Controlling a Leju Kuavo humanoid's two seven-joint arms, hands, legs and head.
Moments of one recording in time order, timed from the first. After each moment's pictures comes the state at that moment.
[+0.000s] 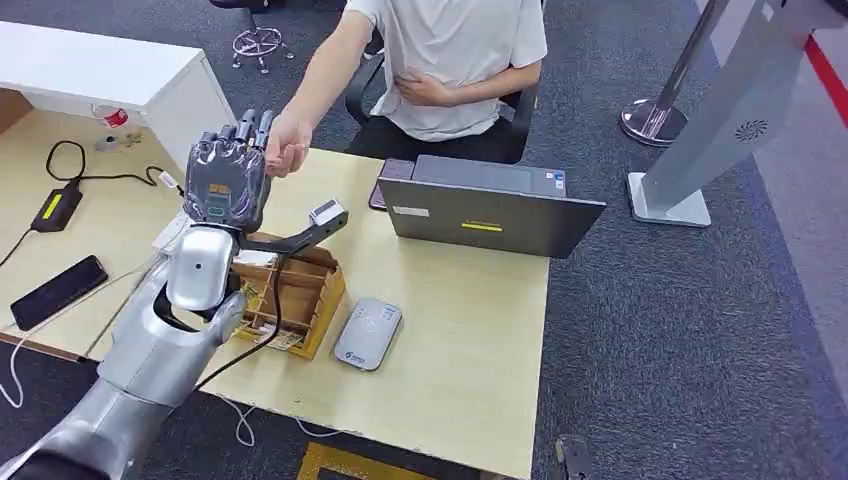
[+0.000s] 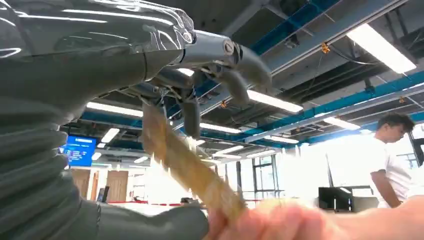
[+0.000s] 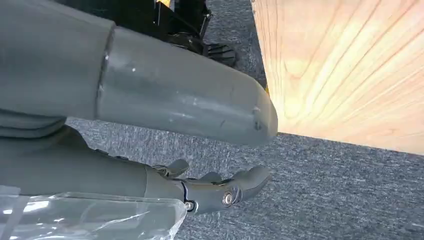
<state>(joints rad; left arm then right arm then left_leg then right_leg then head) -0.57 0.23 -0.37 -1.37 -1.51 0.08 0.32 -0.16 0.28 -0.90 -0.42 0.79 0.01 -0.22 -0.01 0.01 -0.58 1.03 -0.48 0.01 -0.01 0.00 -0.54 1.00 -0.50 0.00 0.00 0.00</state>
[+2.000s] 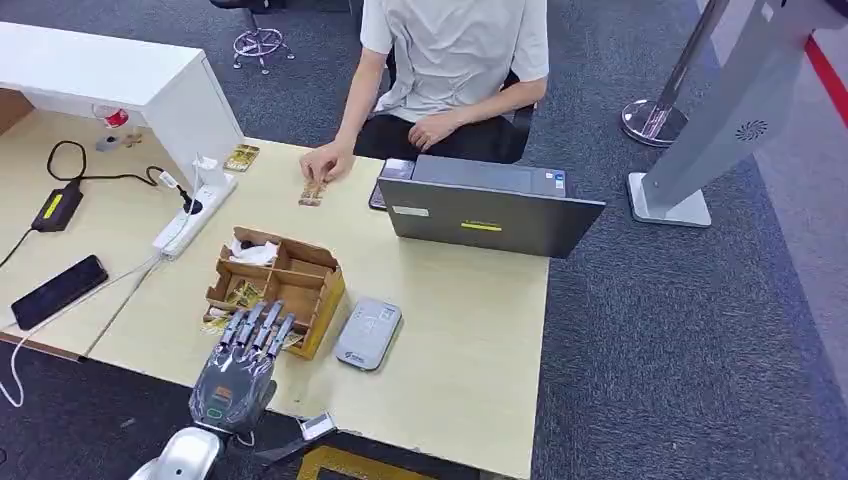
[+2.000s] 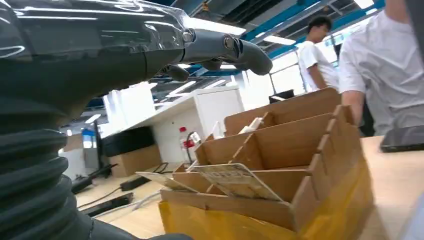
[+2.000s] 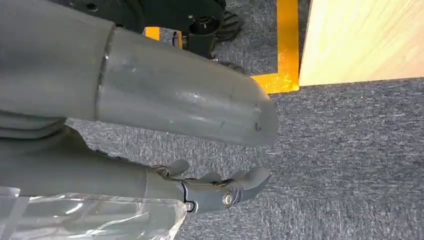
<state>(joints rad) 0.15 0.34 -0.33 -1.63 -1.51 0.21 0.25 -0.08 0.17 -1.09 -0.33 0.76 0.00 -0.36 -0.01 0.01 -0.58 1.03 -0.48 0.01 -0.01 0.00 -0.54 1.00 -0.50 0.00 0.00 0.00</state>
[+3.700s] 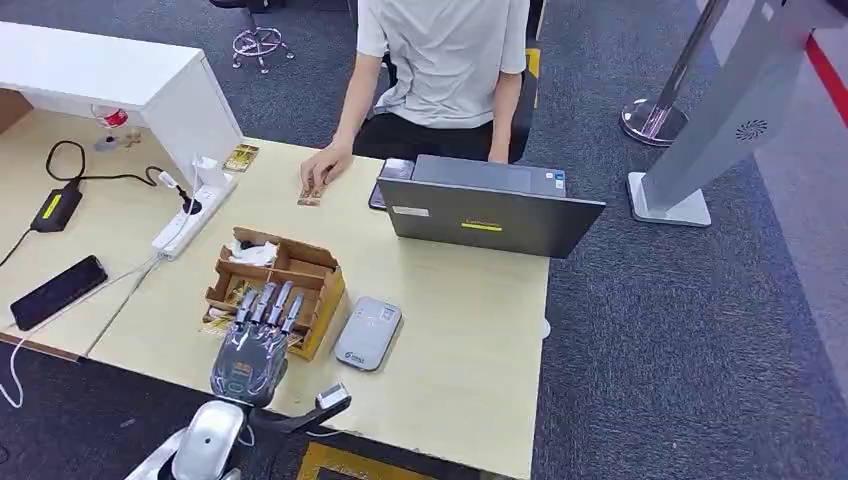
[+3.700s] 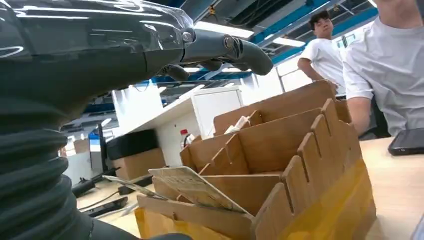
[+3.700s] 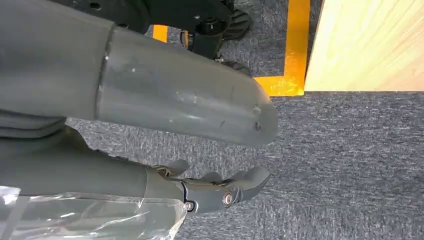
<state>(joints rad) -0.01 0.31 -0.43 -1.47 -1.51 0.23 0.34 -0.10 0.16 -1.09 -0.30 0.84 0.01 -0.37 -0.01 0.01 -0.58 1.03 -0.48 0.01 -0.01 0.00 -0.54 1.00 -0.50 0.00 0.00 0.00</state>
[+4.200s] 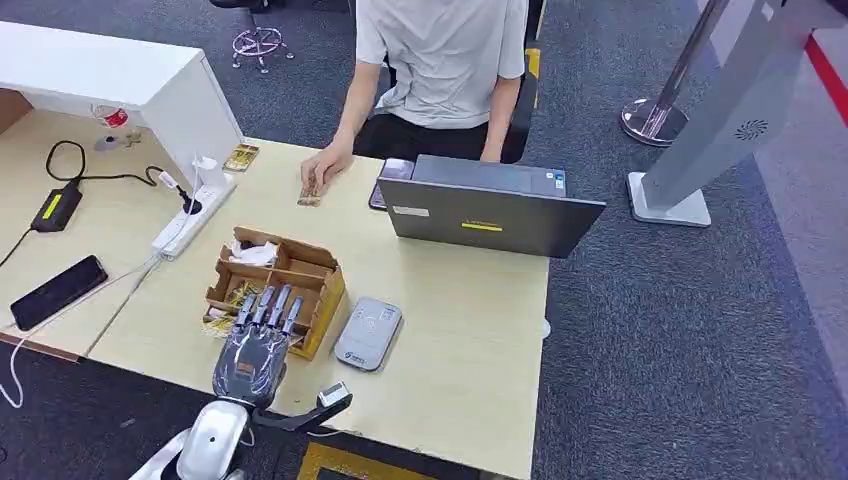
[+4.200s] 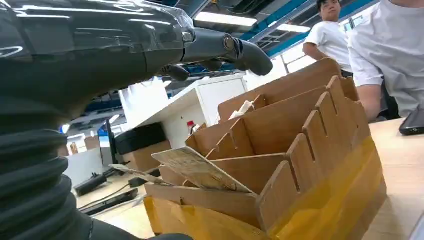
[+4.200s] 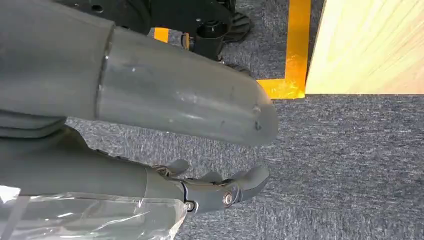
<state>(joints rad) -0.01 0.30 -0.44 -1.47 -1.51 0.17 0.38 -0.10 0.16 -1.10 -0.30 0.84 0.02 -0.36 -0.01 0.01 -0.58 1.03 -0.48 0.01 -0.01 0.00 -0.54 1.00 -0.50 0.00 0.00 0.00</state>
